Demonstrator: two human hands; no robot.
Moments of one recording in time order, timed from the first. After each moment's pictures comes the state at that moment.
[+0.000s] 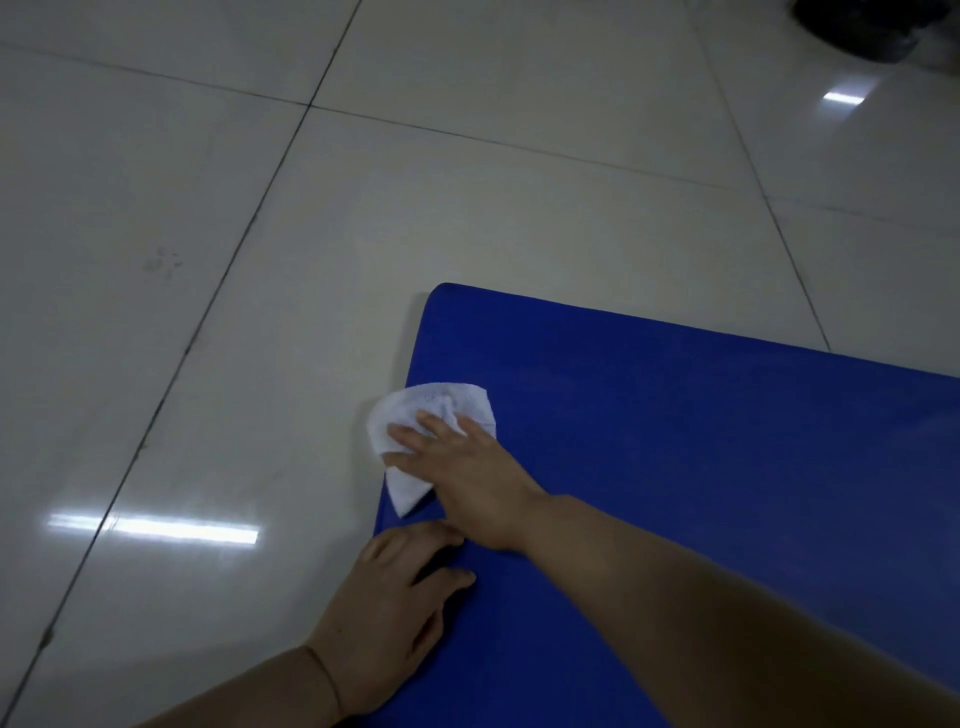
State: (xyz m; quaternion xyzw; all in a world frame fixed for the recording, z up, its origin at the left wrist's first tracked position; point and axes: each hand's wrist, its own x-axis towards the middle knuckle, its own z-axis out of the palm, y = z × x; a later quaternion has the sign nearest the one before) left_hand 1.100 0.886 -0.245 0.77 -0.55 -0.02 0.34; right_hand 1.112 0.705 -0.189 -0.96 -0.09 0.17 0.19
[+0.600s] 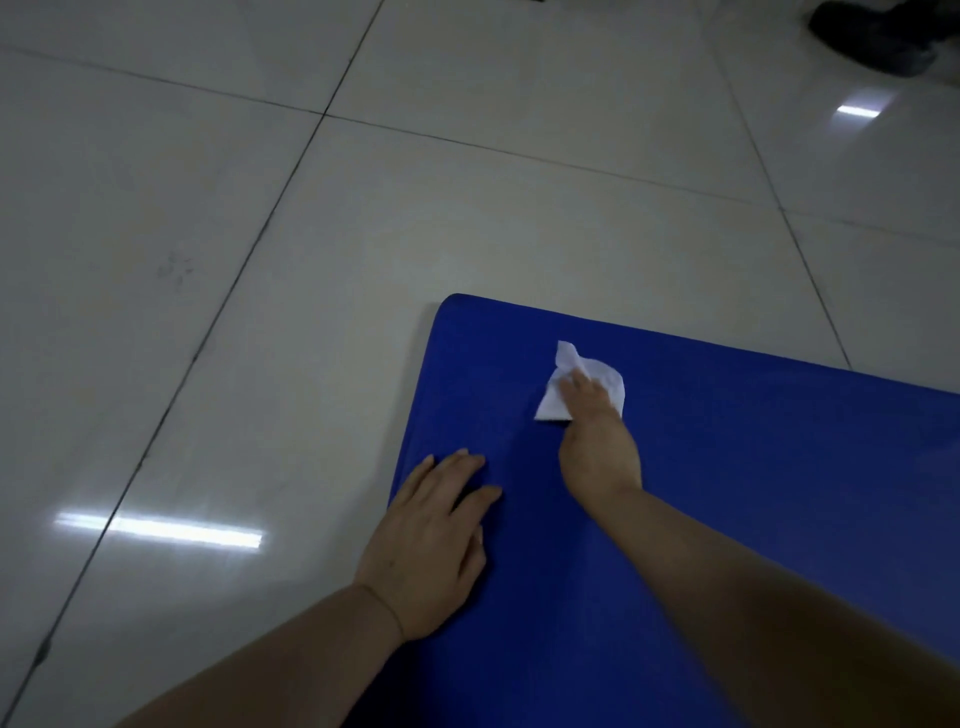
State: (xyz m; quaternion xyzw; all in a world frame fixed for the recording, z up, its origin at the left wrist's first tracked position) left_hand 1.131 0.835 -0.237 0.84 -0.48 -0.01 0.26; right_hand 1.106 0.626 -0.198 -0.94 0.27 0.01 0.21
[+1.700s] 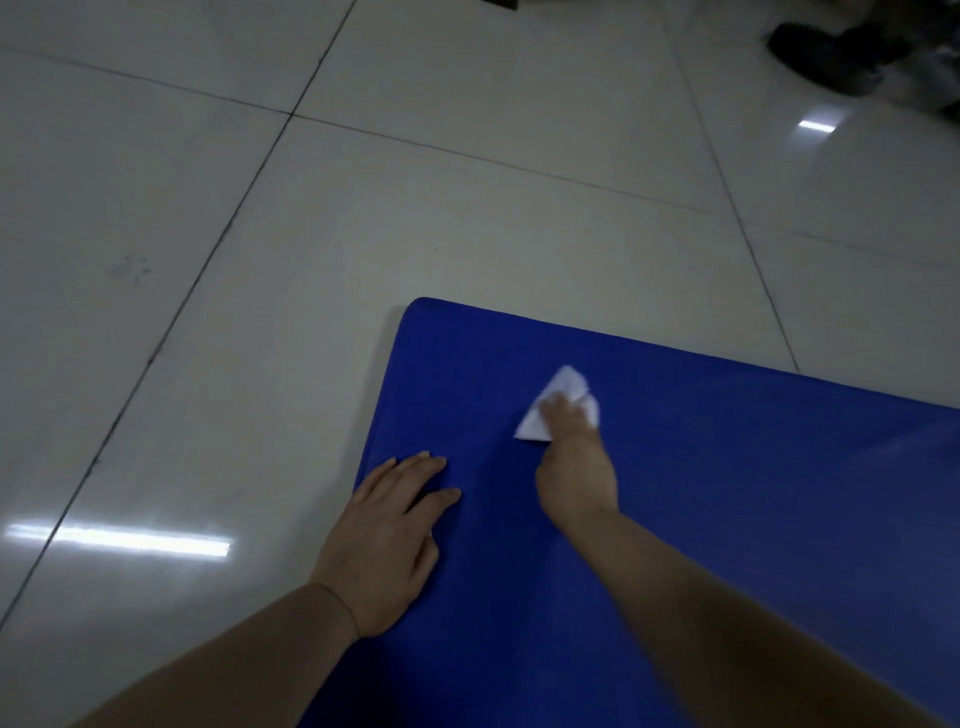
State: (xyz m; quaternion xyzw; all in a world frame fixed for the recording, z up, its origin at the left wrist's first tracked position) left_hand 1.136 0.837 -0.237 0.83 -0.49 -0.03 0.26; right_hand 1.082 0.631 -0.187 -0.92 0.33 0.01 0.20
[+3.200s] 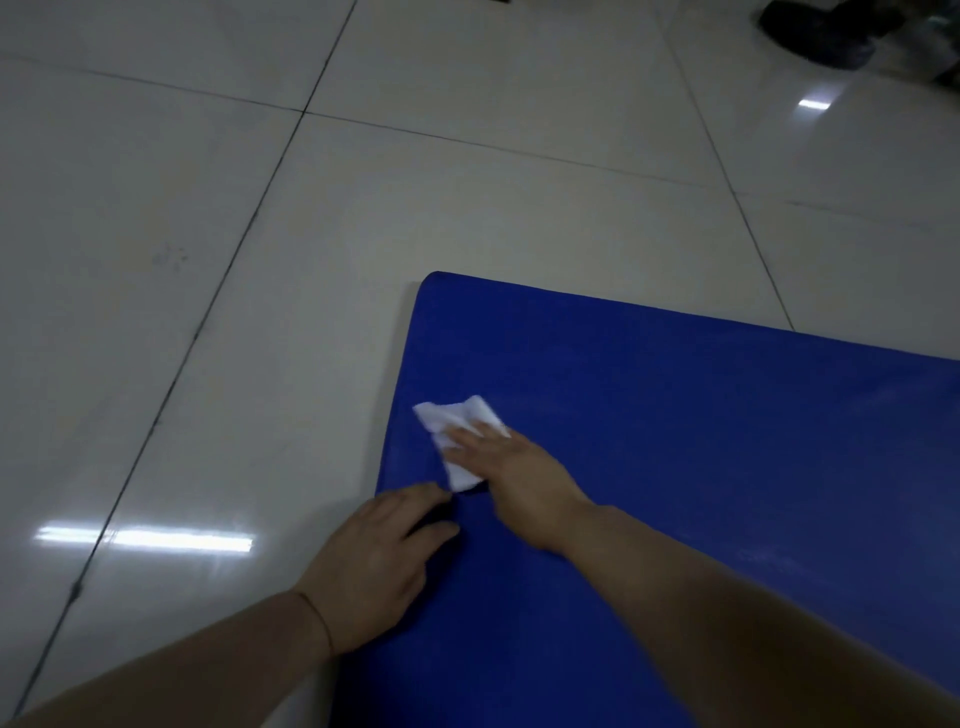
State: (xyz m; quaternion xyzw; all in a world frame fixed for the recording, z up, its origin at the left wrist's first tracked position) left_hand 1.107 0.897 -0.232 0.76 -0.59 0.00 0.26; right_hand 1.050 0.693 -0.177 -0.95 -0.01 0.13 0.29
